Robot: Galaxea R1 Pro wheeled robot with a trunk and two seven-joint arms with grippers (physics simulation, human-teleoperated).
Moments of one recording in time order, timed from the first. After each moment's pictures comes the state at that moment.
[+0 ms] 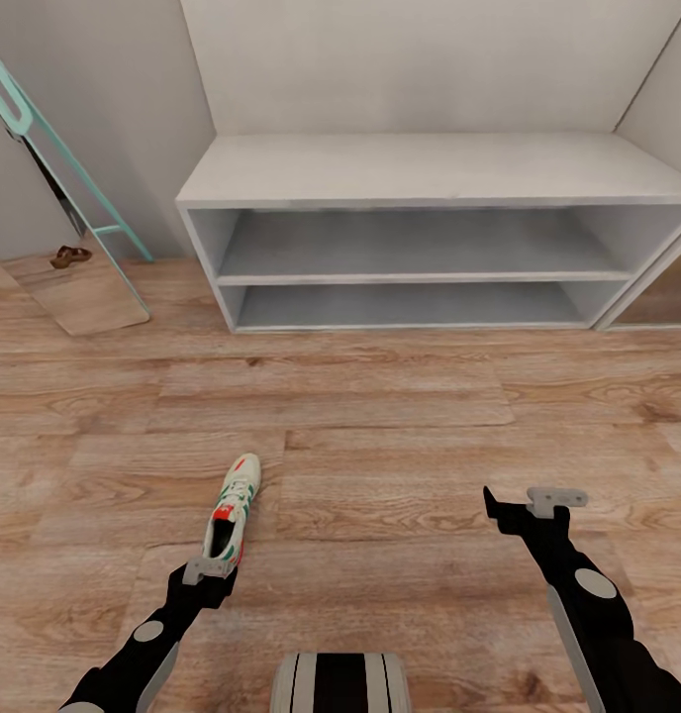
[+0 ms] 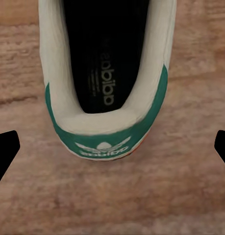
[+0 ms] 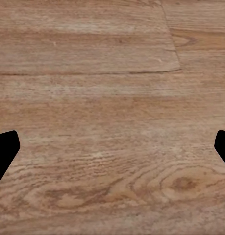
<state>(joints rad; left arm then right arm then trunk) -0.49 0.09 -0.03 -0.46 -0.02 -0.20 -0.09 -0.23 -0.09 -0.12 -1.50 -0.01 0.31 0.01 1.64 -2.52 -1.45</state>
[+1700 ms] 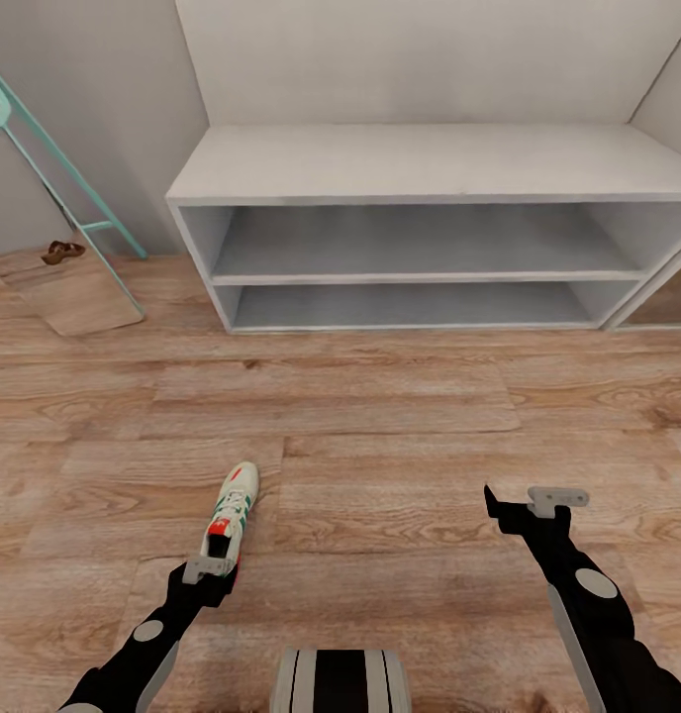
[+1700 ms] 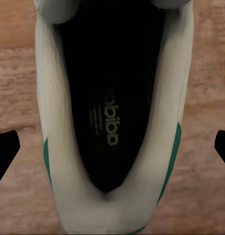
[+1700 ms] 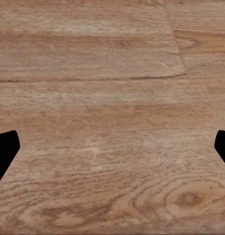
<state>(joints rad) -0.48 0.09 -0.02 -0.47 -0.02 -0.20 -0.09 -0.23 -0.09 -0.12 -1.50 -0.01 0.31 0.01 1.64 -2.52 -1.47</state>
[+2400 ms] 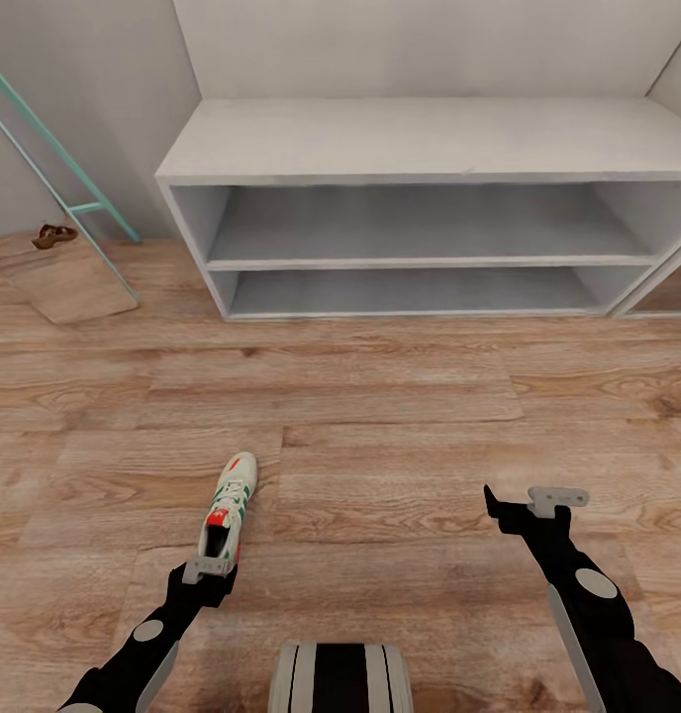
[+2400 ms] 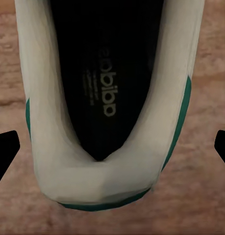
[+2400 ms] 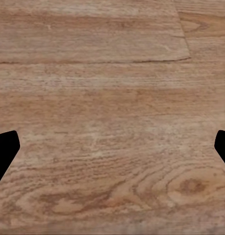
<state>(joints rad) -0.48 0.09 -0.02 -0.47 -0.02 -0.20 -0.09 -0.23 -0.09 -0.12 -1.50 -0.01 0.31 0.01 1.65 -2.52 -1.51</state>
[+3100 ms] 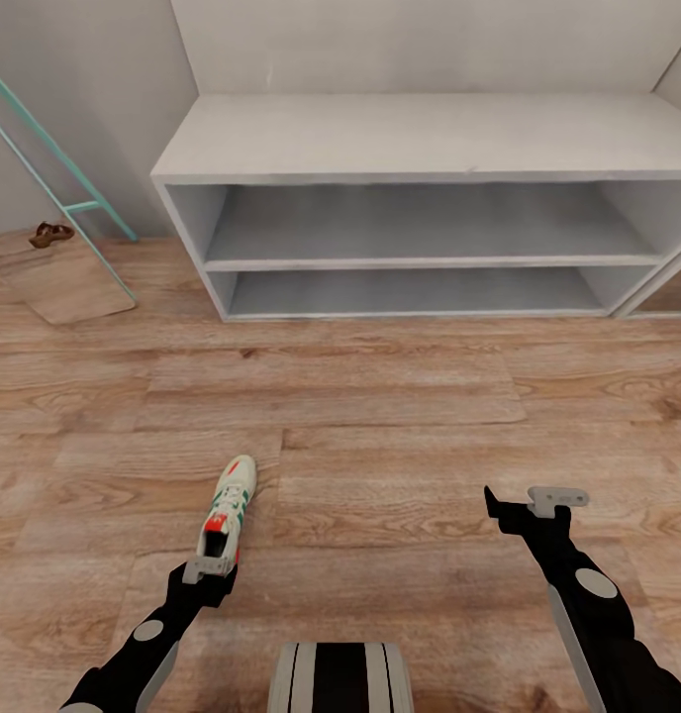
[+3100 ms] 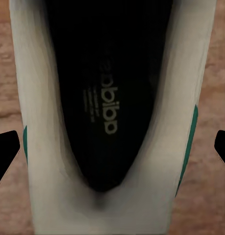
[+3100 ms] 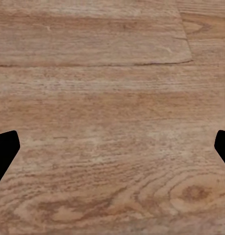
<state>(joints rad) -0.48 0.09 -0.02 -0.47 -0.02 -0.20 -0.09 -0.23 -0.09 -0.12 -1.50 -0.01 0.31 0.01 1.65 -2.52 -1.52</state>
